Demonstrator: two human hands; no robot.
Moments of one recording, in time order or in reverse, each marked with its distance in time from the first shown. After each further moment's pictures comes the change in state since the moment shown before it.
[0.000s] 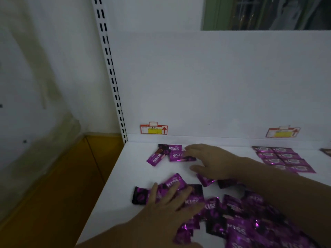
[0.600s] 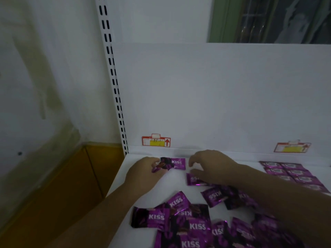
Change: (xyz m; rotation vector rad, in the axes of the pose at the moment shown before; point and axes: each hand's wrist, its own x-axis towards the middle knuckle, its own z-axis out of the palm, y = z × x) left_hand 0.053 -0.104 -0.035 -0.522 0.600 -0.630; right_hand 0.030 0.003 -0.010 -0.092 0.026 0.148
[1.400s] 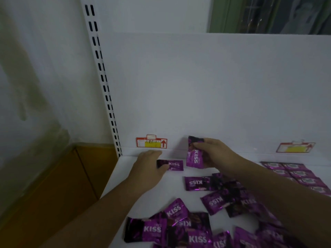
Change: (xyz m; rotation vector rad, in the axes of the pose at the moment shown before) left_hand 0.030 0.012 0.010 0.075 -0.056 0.064; right_hand 0.020 0.014 -0.007 1.323 0.126 0.456
